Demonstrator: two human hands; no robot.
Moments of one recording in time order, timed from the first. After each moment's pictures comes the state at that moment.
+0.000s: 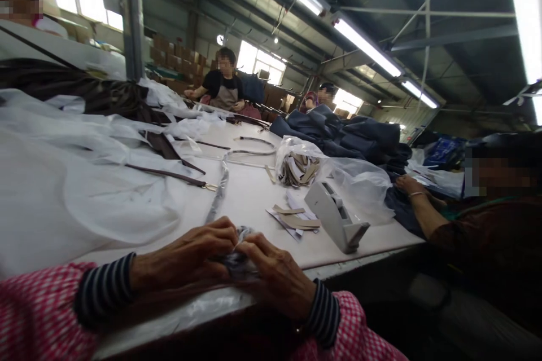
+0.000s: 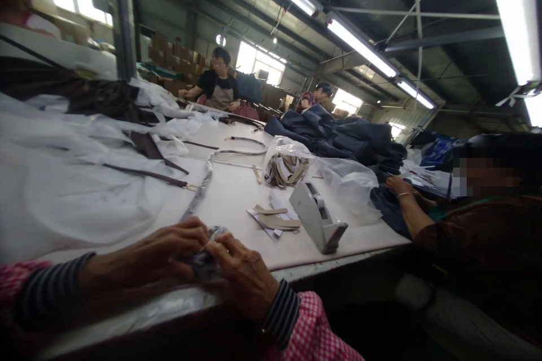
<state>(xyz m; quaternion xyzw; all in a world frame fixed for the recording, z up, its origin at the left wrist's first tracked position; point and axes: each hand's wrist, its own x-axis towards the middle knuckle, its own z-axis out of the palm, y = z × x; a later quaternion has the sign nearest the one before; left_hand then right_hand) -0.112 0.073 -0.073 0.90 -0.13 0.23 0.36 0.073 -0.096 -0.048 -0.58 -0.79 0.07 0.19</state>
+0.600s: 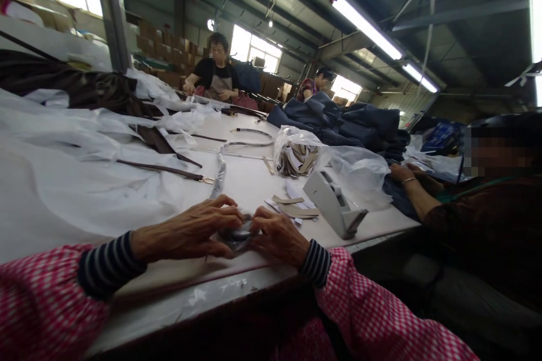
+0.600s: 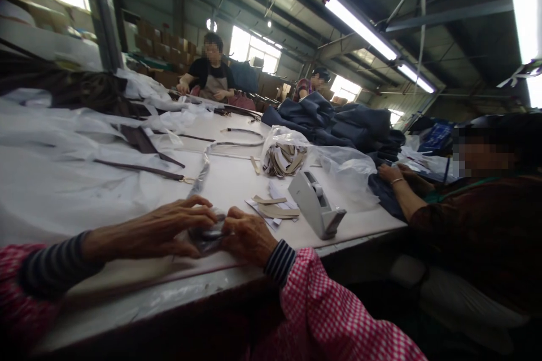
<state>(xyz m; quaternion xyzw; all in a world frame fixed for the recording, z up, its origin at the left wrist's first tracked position) -0.099 0.080 -0.042 0.96 -0.07 0.18 0.21 0.112 -0.058 -0.053 -0.58 -0.78 0.05 0.22</state>
